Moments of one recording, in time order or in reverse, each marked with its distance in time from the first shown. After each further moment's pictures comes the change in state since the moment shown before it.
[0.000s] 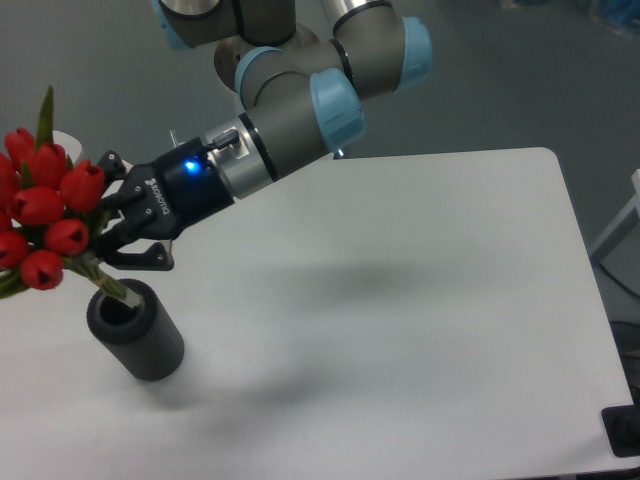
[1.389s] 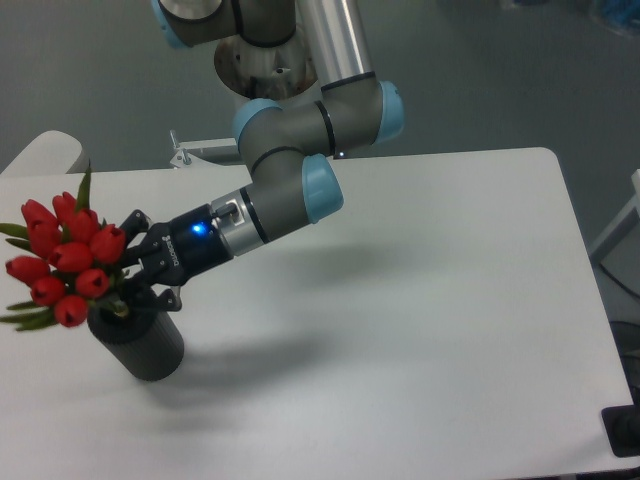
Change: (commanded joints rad) arm 0.017 -0.133 -0.184 -0.002 0.000 0.281
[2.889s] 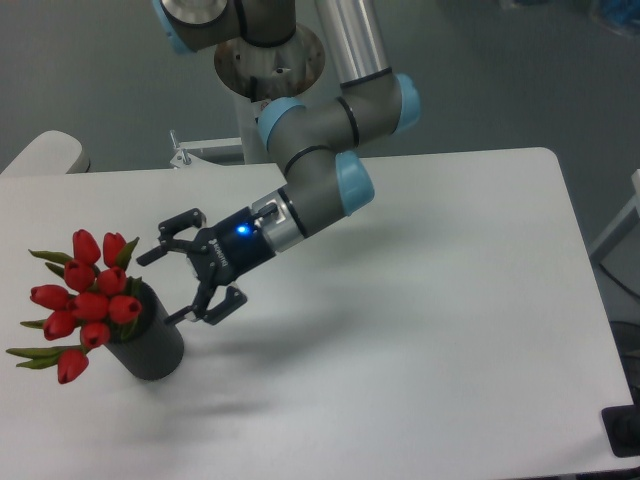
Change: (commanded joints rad) arm 0.150 0.112 -0.114 0.003 0.150 0.143
